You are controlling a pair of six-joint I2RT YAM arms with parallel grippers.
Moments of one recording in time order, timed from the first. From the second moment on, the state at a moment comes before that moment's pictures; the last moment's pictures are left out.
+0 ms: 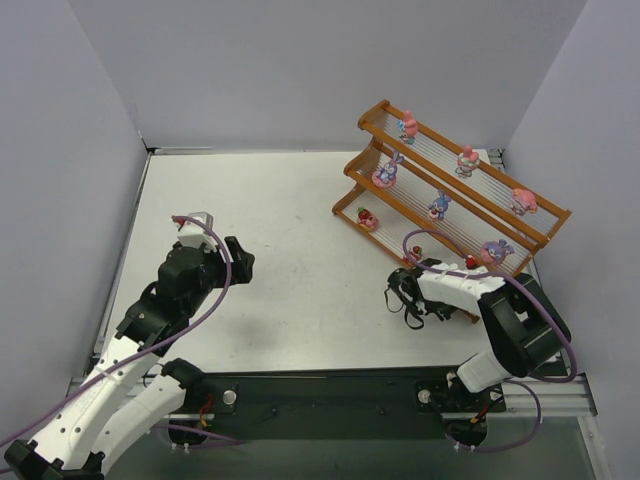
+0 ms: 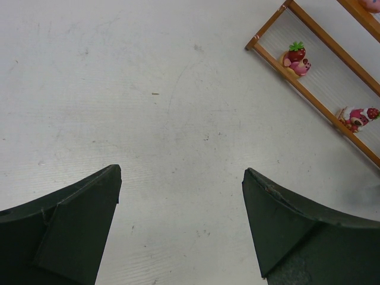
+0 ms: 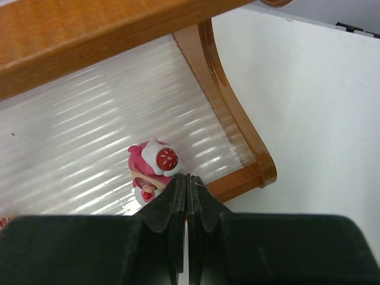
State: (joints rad) left arm -0.52 0.67 0.73 -0.45 -0.25 -0.47; right arm 0.54 1.51 0.65 -1.04 1.15 1.97
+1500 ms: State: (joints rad) left arm -0.52 0.70 0.73 -0.45 -0.26 -0.45; right arm 0.57 1.60 0.69 -0.82 1.14 1.97
